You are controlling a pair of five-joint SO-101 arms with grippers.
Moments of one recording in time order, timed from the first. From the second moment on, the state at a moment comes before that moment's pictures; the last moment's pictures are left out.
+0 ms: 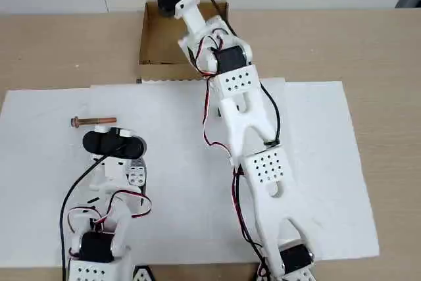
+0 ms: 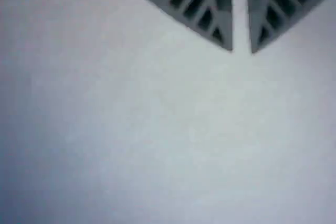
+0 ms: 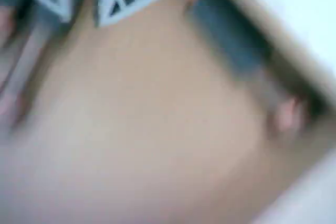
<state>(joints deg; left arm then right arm) 1.1 -103.4 96.6 51.8 0.0 -23.5 67.4 -91.4 71.5 16.2</state>
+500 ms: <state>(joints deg) 1.1 -103.4 96.6 51.8 0.0 -21.0 59.8 -91.5 95.3 30.0</state>
